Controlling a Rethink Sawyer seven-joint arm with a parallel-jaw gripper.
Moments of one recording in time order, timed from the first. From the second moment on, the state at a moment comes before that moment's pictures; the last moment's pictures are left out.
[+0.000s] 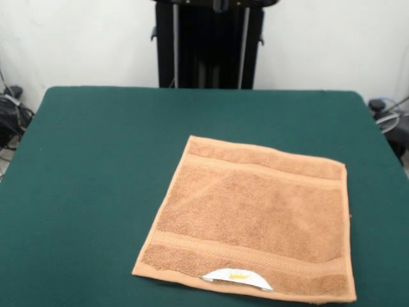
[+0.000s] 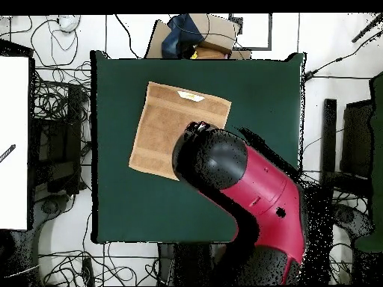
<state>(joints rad) 0.03 -0.83 -0.49 1.61 0.47 0.75 1.44</state>
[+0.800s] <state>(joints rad) -0.06 -0.83 -0.28 1.64 0.35 0.75 1.44</state>
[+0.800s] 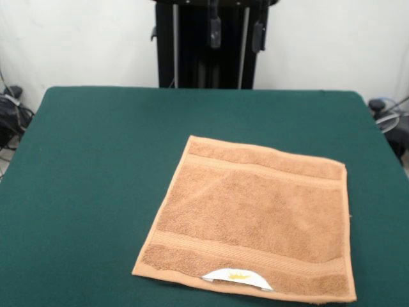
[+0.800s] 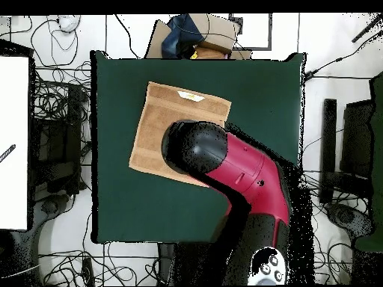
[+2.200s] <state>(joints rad) -0.25 -0.93 -0.02 1.81 0.23 0.52 1.44</state>
